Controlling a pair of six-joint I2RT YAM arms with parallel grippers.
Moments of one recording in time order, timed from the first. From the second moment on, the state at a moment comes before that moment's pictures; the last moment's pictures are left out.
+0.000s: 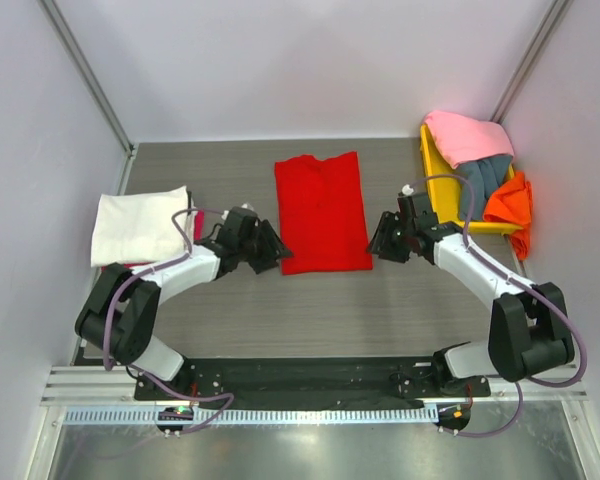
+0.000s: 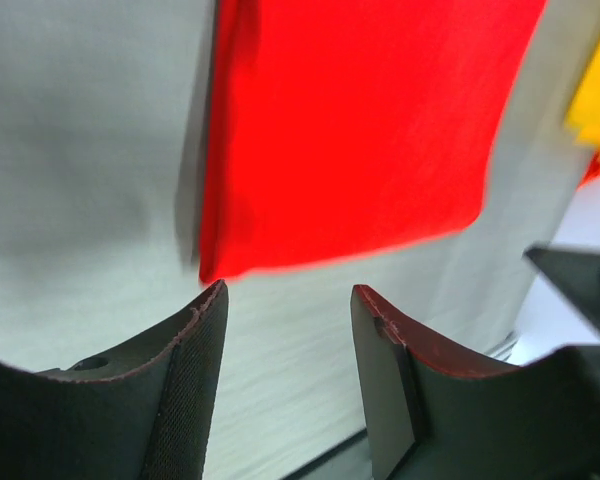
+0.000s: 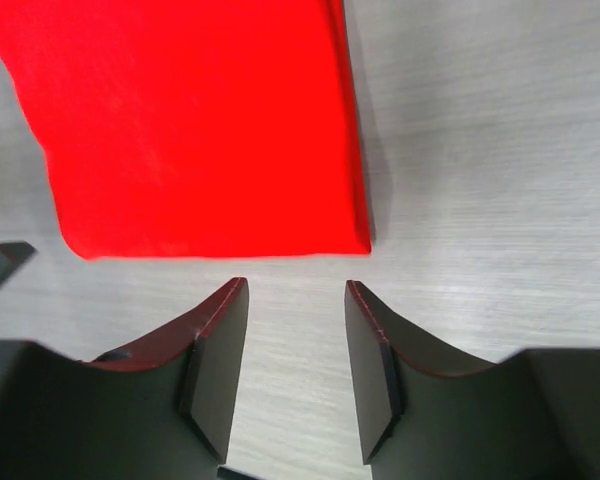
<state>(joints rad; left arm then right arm) -0.48 1.53 0.82 -0.07 0.18 -0.99 0.28 1.37 0.90 -0.44 -0.13 0.59</state>
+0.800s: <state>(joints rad) -0.54 1.59 0.77 -0.06 0.13 -0.96 0.28 1.50 0.78 -0.28 -0.16 0.55</state>
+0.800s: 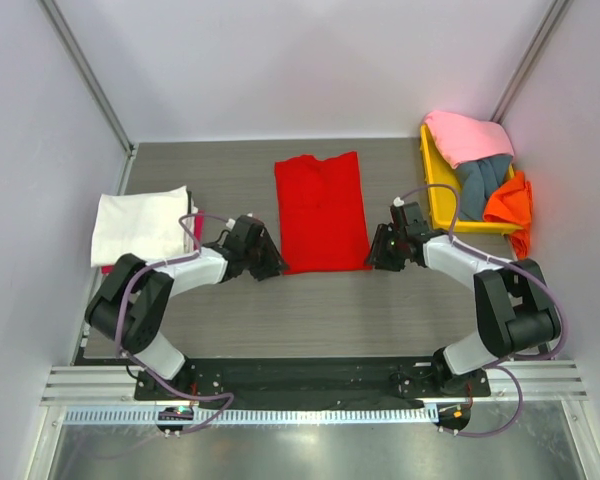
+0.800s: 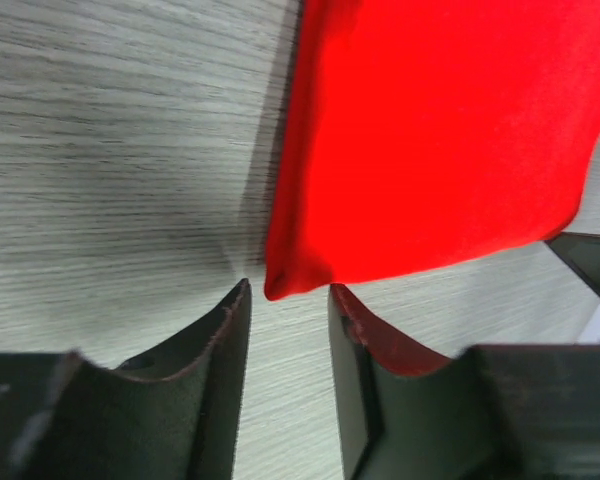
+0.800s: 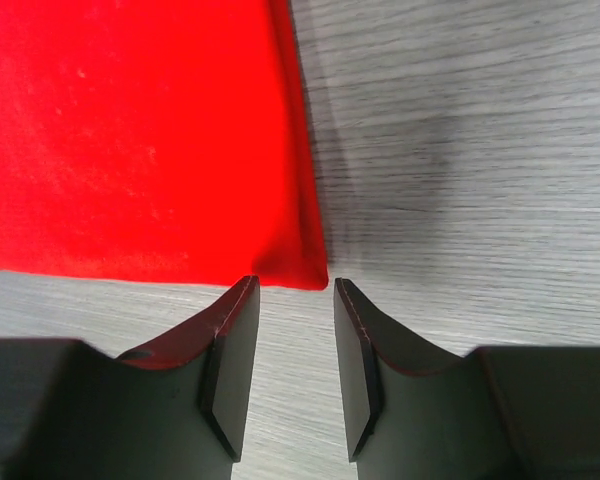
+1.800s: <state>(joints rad) -0.56 1.66 0.79 -0.02 0.13 -0.97 0.28 1.59 0.79 -0.23 -0.19 0.54</state>
